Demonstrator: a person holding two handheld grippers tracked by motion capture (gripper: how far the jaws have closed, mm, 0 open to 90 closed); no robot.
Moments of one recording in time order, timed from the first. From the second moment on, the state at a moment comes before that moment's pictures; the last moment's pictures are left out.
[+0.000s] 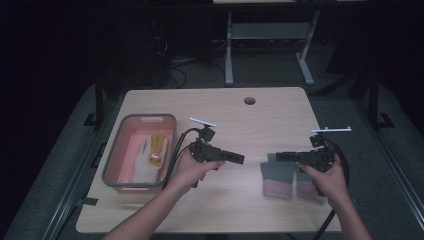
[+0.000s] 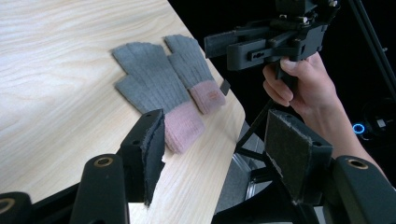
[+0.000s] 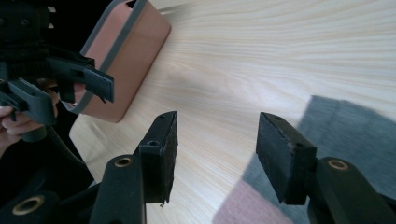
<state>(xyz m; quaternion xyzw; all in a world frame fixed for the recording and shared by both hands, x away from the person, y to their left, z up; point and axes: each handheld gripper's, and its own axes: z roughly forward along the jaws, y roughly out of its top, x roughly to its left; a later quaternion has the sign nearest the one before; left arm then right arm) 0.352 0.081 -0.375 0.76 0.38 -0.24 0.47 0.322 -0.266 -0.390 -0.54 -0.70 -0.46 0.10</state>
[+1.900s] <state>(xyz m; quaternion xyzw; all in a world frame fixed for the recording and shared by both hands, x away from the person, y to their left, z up) 0.335 -0.007 -0.420 0.79 0.33 -0.25 0.44 0.287 -0.318 -0.446 -0.61 -0.75 -0.24 -0.06</state>
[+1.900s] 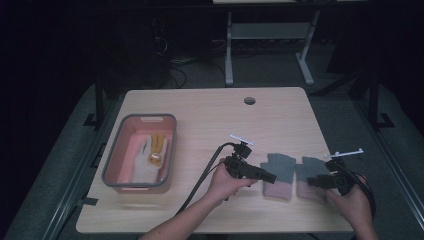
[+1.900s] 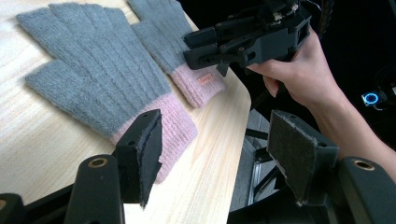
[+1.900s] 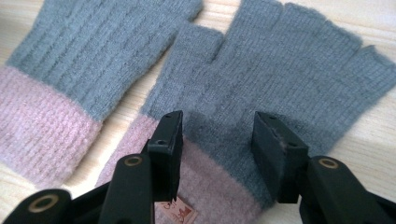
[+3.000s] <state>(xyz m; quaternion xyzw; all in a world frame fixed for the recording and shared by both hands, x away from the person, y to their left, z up) 0.340 0.021 -0.415 0.78 0.35 -0.23 0.46 0.289 -0.297 -0.408 -0.61 -0.74 -0.26 -0.07</state>
